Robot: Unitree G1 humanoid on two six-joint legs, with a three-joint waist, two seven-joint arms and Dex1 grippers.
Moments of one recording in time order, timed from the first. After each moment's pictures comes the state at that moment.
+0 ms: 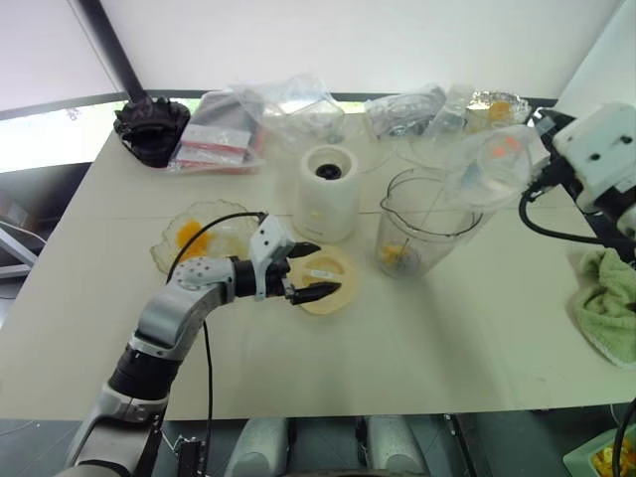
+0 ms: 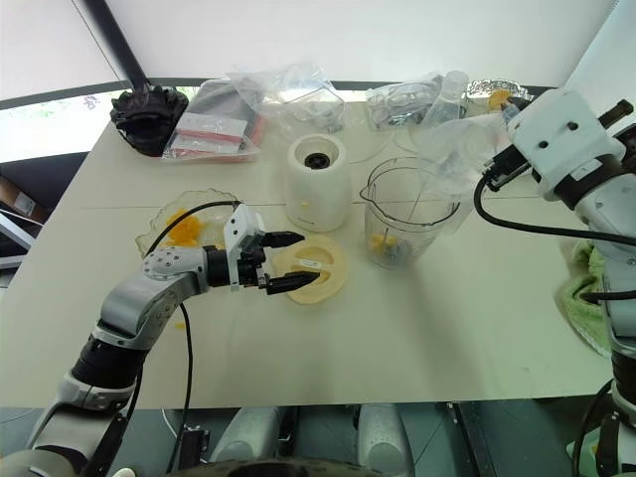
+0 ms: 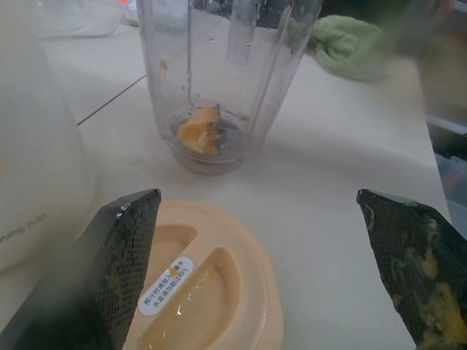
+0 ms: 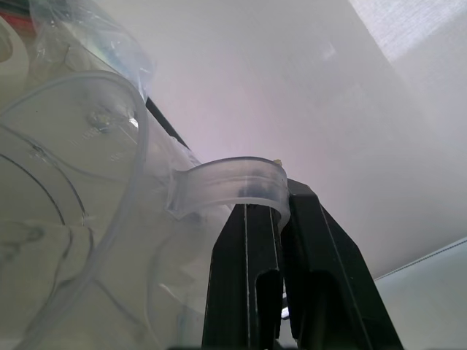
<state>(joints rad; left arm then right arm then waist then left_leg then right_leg) -0.41 0.46 -0.18 -0.19 -0.41 0.56 -0.89 -0.34 -0.97 -0.29 -0.42 0.08 0.40 0.45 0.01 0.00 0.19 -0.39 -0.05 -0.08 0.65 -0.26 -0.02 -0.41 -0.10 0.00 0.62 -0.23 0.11</state>
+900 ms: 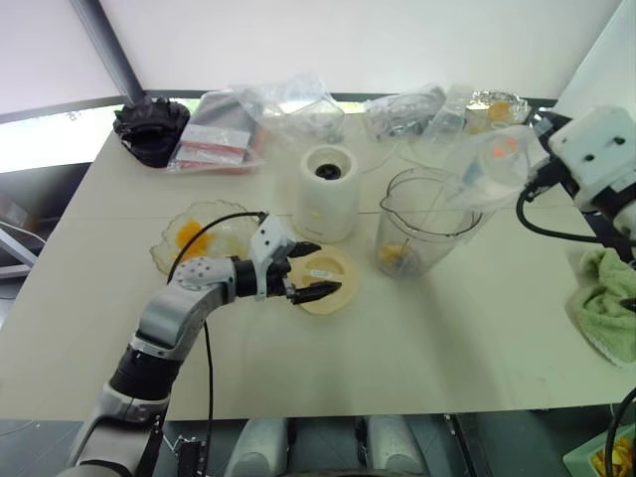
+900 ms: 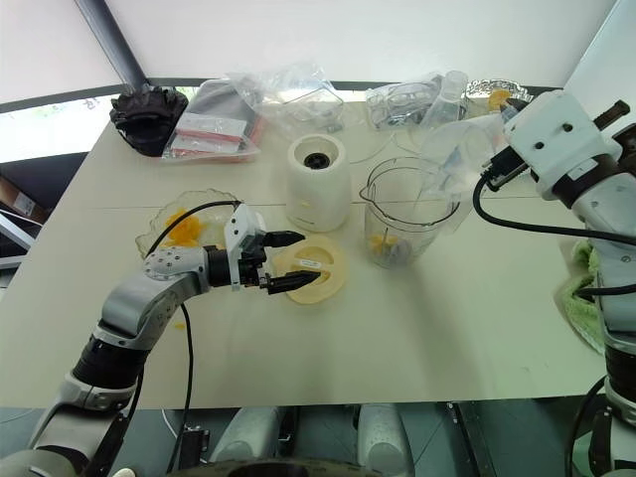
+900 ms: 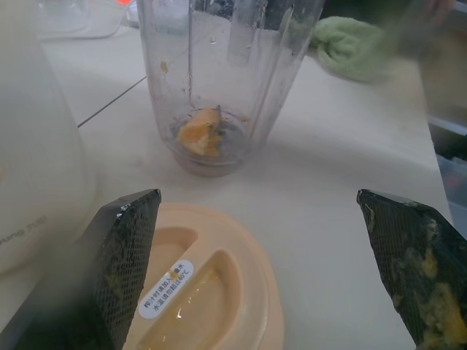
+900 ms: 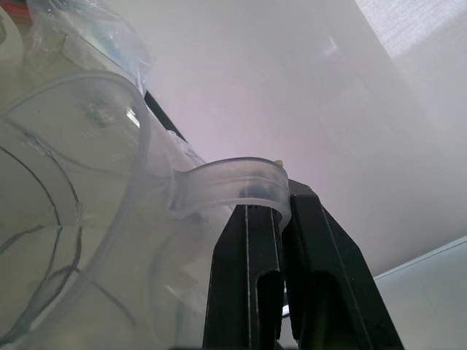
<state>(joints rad) -0.41 0.45 -0.18 -0.19 -0.41 0.56 -0.88 -0.36 -0.94 -0.28 -0.39 0.02 0.38 0.47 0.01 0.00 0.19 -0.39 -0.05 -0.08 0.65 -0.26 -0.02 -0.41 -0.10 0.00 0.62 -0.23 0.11</state>
